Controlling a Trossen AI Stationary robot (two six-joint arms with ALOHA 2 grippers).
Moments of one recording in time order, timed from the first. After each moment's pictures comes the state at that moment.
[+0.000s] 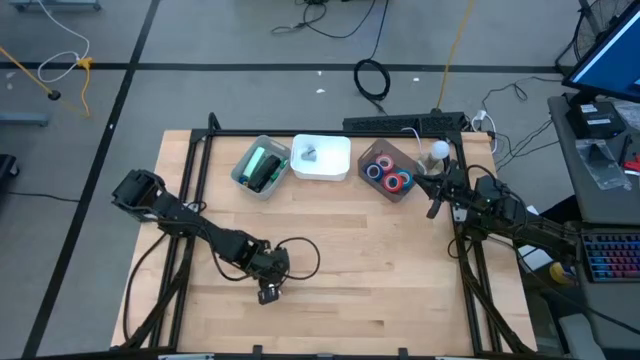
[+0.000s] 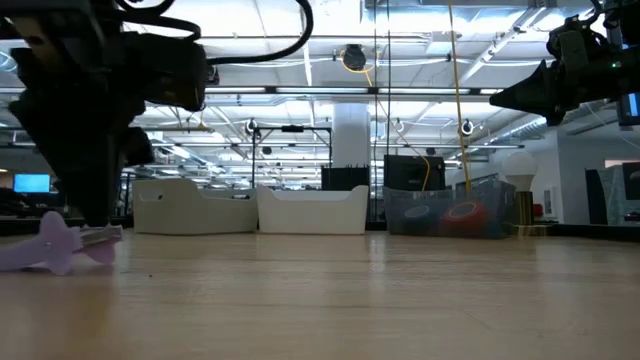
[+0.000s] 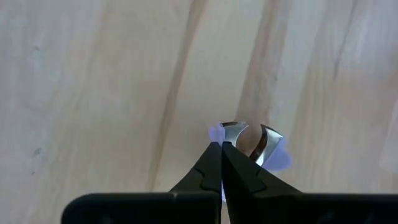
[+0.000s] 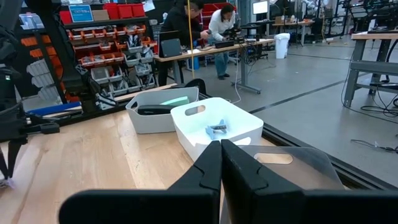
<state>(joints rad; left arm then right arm) -0.44 1.65 0.91 -0.42 0.05 -0.72 -0.34 0.01 0.18 -0.22 0.13 0.12</state>
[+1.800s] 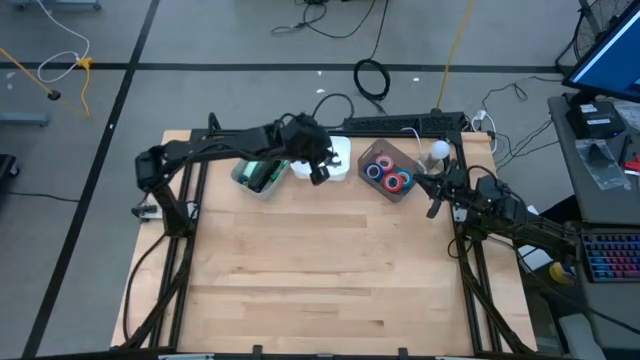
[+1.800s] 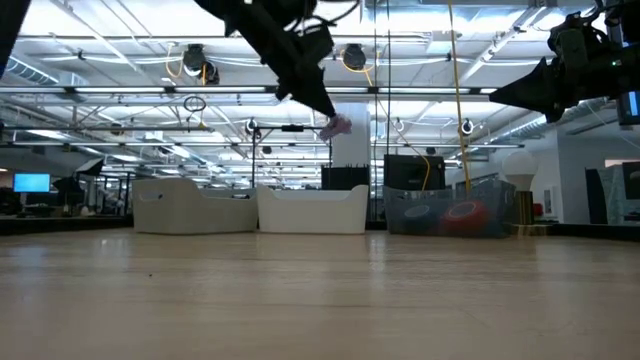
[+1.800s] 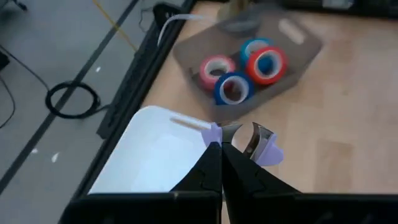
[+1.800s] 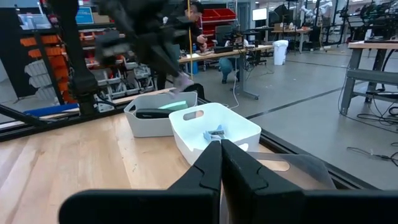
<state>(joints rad) 0.33 1.73 1.47 -0.42 -0.05 0.10 -0.34 0.01 0.18 -0.20 0.13 0.09</state>
